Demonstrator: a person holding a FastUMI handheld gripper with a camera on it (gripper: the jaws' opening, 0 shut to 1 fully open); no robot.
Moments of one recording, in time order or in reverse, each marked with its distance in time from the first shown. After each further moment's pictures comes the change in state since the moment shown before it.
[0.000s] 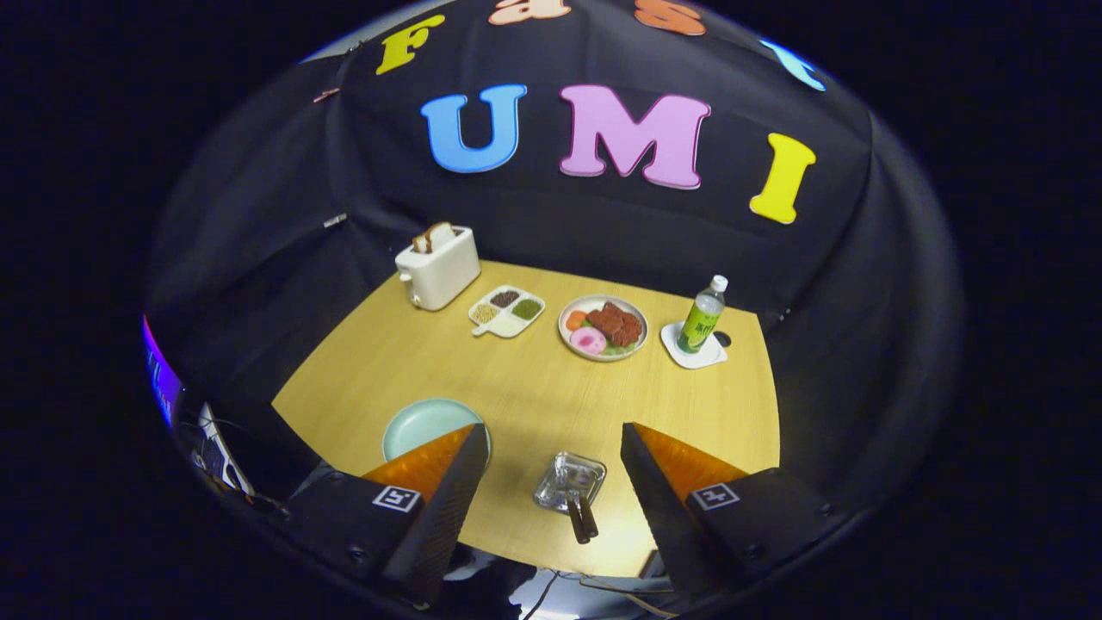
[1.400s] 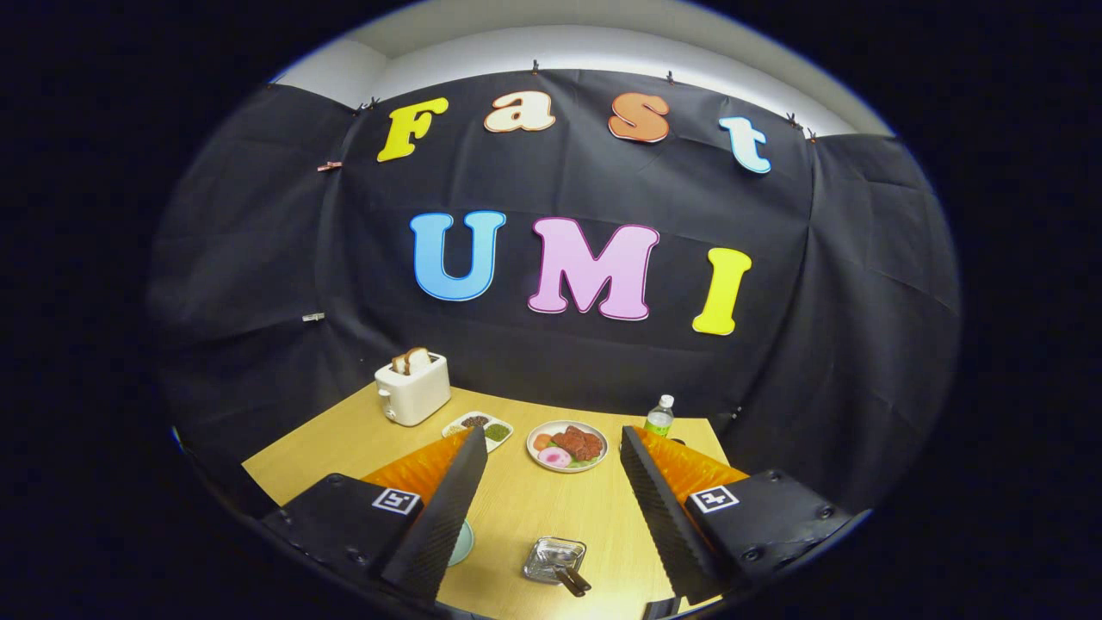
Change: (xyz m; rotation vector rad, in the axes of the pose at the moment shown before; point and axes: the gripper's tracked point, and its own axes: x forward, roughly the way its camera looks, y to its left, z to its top) arm -0.055 0.000 0.057 -0.020 -0.435 -0.131
